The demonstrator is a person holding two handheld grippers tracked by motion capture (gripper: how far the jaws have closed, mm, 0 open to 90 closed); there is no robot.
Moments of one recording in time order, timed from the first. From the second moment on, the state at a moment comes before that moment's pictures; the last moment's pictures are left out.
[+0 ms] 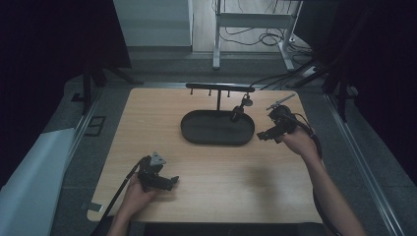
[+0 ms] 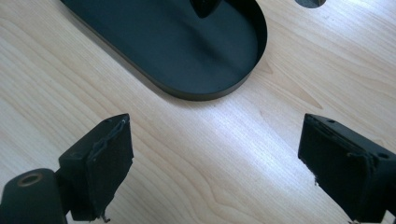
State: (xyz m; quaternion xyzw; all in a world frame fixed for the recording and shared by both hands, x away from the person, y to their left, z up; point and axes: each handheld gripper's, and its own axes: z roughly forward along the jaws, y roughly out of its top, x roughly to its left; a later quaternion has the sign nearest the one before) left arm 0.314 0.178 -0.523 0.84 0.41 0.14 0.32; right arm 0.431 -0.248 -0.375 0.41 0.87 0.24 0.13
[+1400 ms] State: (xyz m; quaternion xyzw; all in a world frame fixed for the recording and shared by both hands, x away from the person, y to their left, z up) left arm 0.313 0.178 -0.523 0.84 0.41 0.14 0.32; right arm 0.355 -0.304 -0.392 0.42 0.85 0.27 0.15
